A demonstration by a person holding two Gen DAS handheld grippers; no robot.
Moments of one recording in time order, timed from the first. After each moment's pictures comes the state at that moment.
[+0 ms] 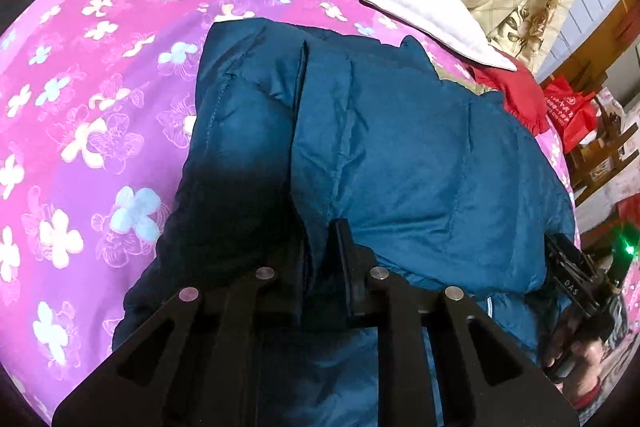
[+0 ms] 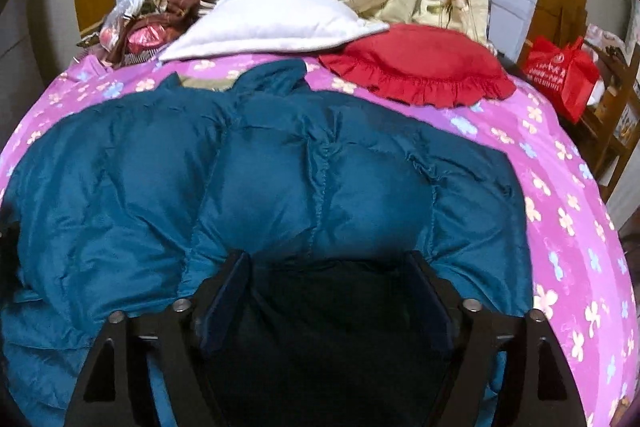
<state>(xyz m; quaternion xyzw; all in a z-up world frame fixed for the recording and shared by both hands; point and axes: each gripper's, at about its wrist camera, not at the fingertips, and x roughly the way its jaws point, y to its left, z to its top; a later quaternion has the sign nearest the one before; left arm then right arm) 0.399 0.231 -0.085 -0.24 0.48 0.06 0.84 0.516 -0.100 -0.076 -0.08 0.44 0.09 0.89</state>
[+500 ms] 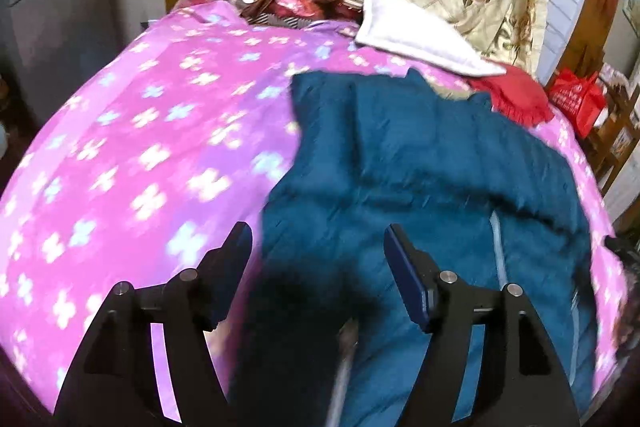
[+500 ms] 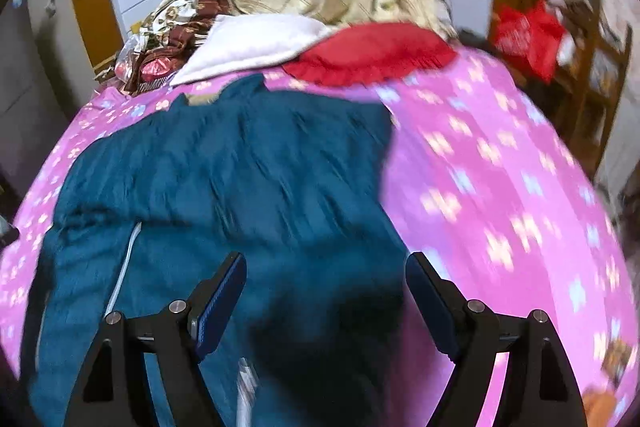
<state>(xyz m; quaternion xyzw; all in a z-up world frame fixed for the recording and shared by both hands) 0.241 0.218 -0.026 -0.14 0.41 0.13 0.89 0.374 -0.245 -0.028 0.01 0.44 0.11 0.89</state>
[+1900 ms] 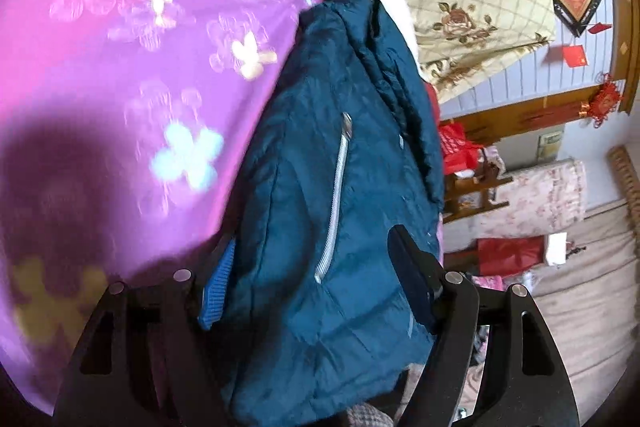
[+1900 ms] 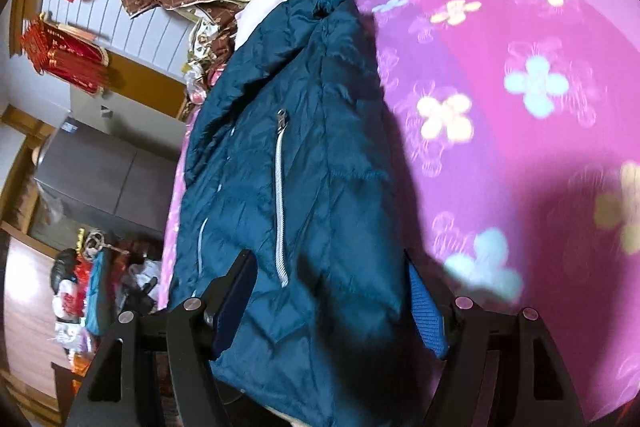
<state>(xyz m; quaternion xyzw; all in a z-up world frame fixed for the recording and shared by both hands) 0.077 0.265 -0.121 -0.51 0.40 -0.08 0.76 0.207 -0.333 -0.115 0.31 0.50 0.27 0.76</state>
